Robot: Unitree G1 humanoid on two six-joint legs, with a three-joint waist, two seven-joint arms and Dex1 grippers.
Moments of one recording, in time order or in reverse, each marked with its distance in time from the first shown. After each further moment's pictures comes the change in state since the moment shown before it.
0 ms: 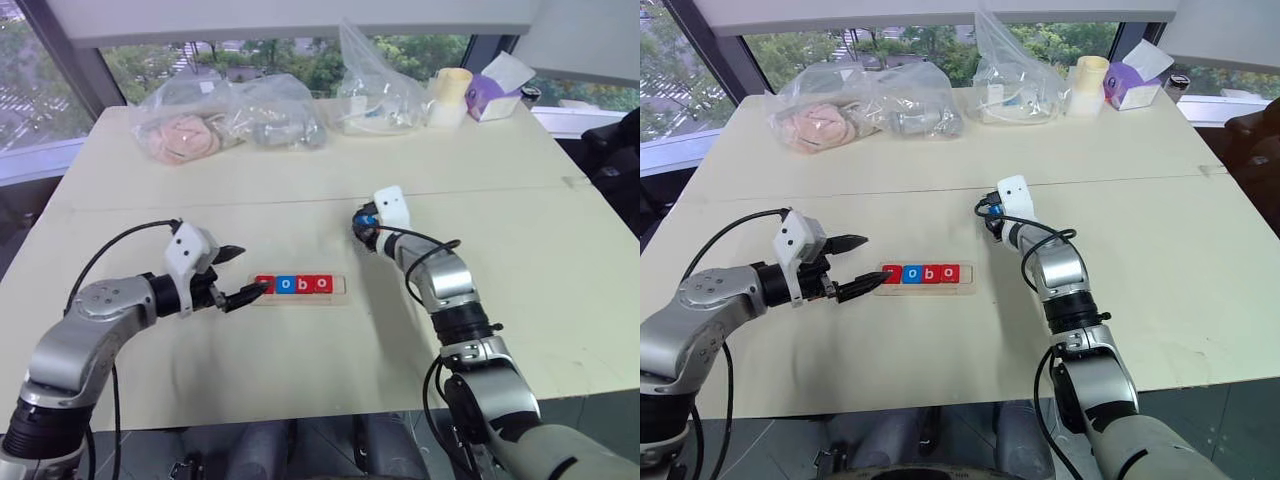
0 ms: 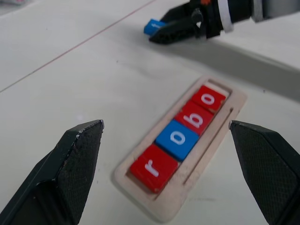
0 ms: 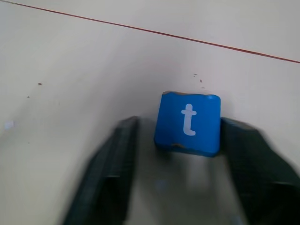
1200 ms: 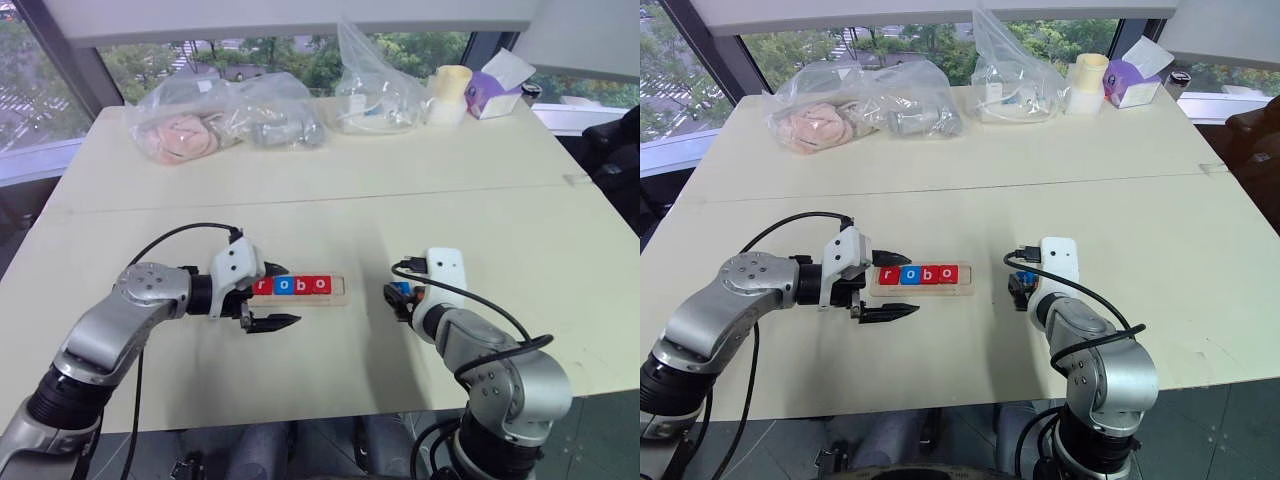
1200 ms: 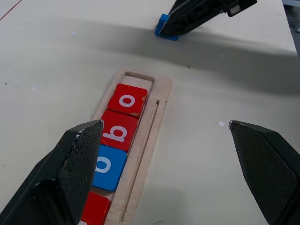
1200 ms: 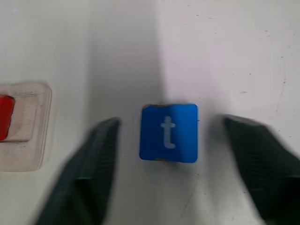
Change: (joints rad) left arm -0.159 0.046 -0.248 0.031 0.085 -0.061 -0.218; right arm 0.473 0.223 -0.161 -1.165 0.066 0.970 -0.238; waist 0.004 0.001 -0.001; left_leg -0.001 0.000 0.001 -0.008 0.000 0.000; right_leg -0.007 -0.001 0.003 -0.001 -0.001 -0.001
